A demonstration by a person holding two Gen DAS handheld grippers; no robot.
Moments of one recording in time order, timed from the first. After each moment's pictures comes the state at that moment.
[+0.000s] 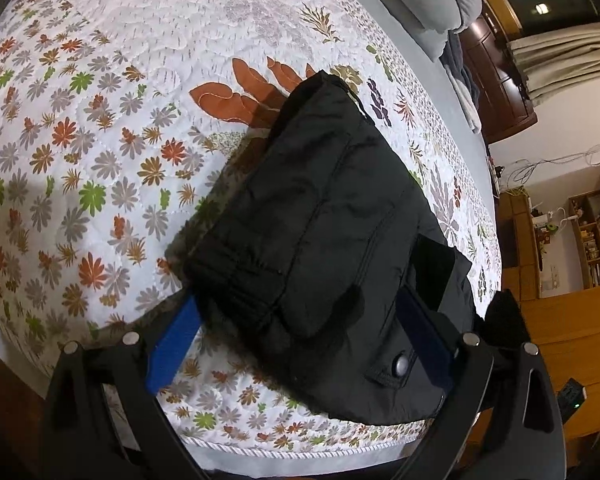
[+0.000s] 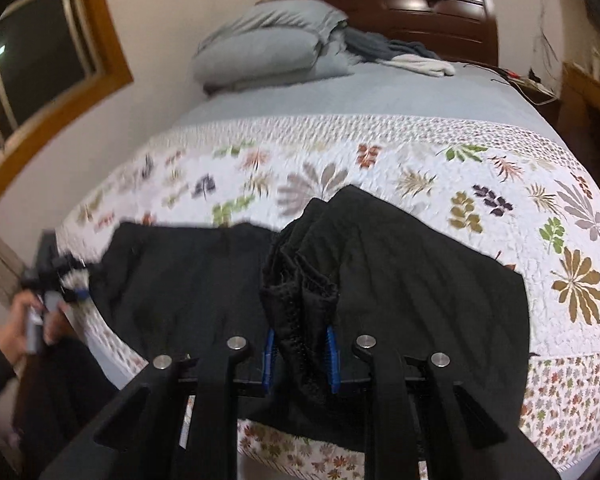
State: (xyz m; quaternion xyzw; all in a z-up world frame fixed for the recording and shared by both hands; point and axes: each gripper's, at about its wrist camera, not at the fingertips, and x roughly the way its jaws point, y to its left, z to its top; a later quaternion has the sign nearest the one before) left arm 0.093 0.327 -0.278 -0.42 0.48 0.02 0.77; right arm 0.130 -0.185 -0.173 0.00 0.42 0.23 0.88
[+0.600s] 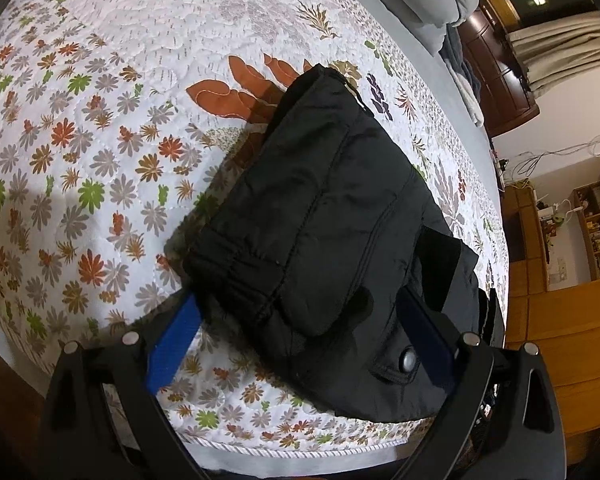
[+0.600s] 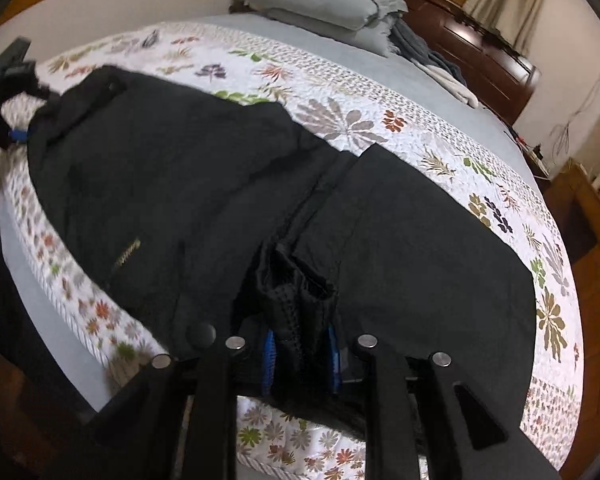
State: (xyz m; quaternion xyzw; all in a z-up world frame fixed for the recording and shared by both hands) left arm 0.094 0.319 -0.280 -0.41 0.49 0.03 0.77; right arm 0.084 -0.104 -0.267 -0.23 0.42 0.20 0.85
